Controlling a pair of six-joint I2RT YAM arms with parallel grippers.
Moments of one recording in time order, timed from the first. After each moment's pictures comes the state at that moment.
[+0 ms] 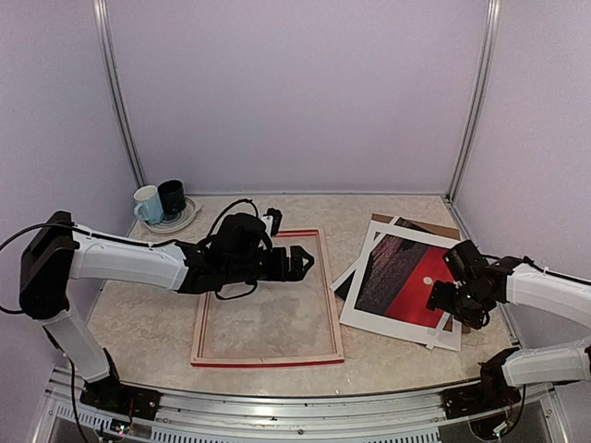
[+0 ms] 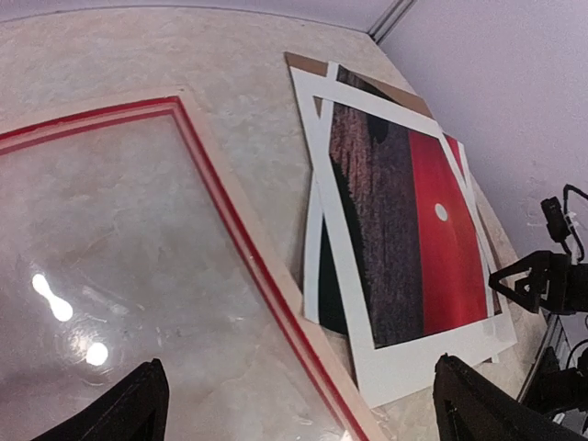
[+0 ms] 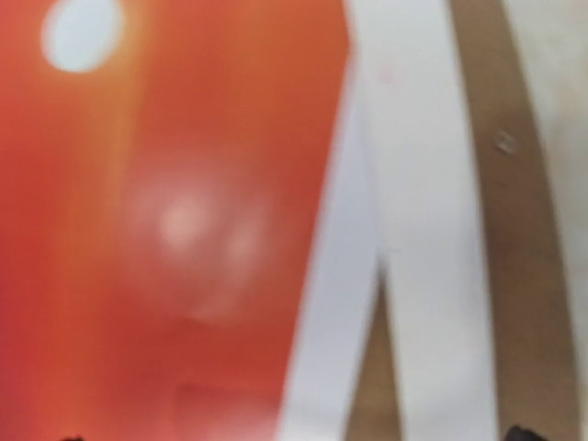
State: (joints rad) left arm -0.91 1.68 0.98 0.17 -0.11 -0.61; right arm 0.39 1.08 0.55 -0.65 0.24 0.86
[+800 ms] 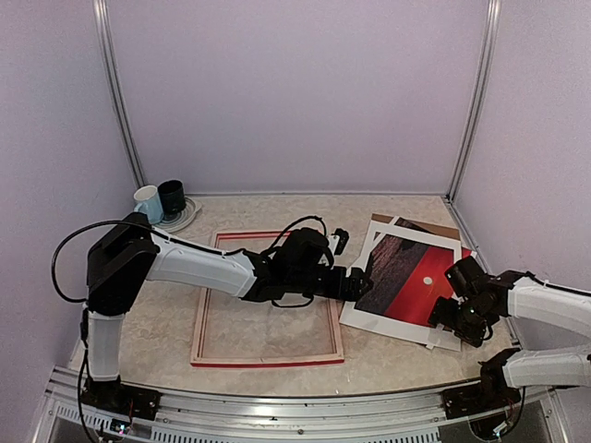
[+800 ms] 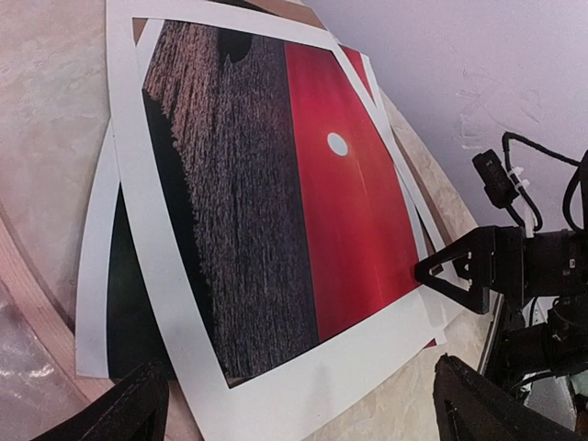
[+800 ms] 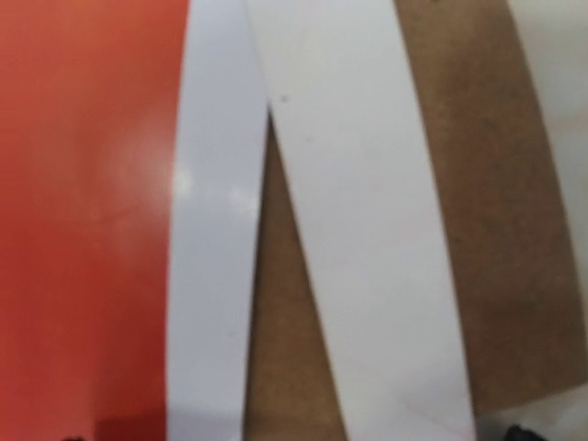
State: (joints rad) left arm -1.06 2.07 1.35 0.21 0.09 -0.61; right arm 0.39 1.04 0.45 -0.68 0.17 0.96
